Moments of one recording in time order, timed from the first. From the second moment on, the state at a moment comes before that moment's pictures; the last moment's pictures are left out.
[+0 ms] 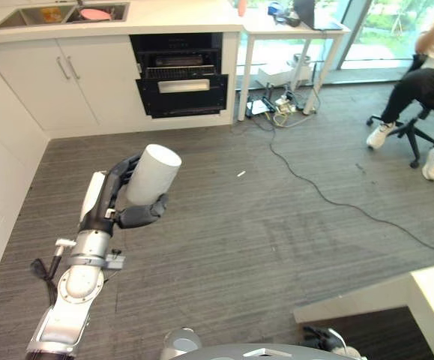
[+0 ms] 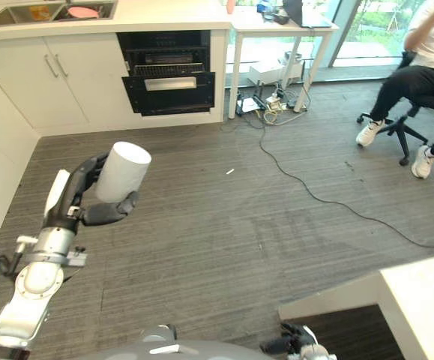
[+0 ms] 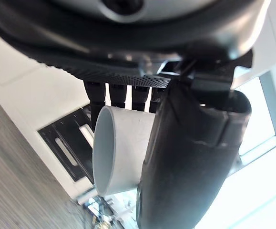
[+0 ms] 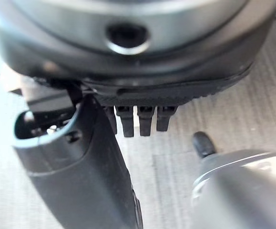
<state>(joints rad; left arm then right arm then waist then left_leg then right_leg) 0.22 0.56 0.08 -0.14 0.05 -0.19 0.18 0.08 -0.21 0.15 1.11 0.20 -0.02 0.02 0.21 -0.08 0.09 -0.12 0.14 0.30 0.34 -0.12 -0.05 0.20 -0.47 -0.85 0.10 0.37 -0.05</state>
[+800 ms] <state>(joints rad) 0.18 0.62 -0.17 -0.02 0.05 -0.14 0.23 -0.12 -0.17 0.12 1.27 0.33 -0.03 -0.09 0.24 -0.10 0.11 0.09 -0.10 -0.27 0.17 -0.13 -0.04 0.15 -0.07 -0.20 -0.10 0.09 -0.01</state>
